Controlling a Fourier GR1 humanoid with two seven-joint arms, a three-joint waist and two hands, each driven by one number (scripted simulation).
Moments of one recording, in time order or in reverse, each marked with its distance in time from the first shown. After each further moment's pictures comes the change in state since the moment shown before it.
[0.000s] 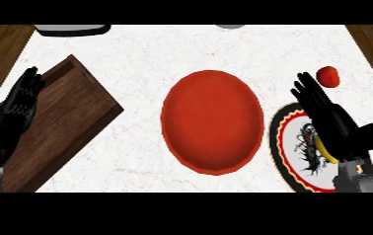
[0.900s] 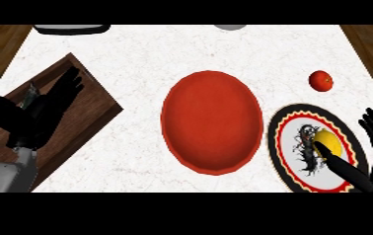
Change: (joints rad) left arm -0.127 -0.107 -0.061 0.072 0.105 -0.061 0.317; right arm 0.285 0.090 -0.207 -0.047 0.279 -0.390 -0.386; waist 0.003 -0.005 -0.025
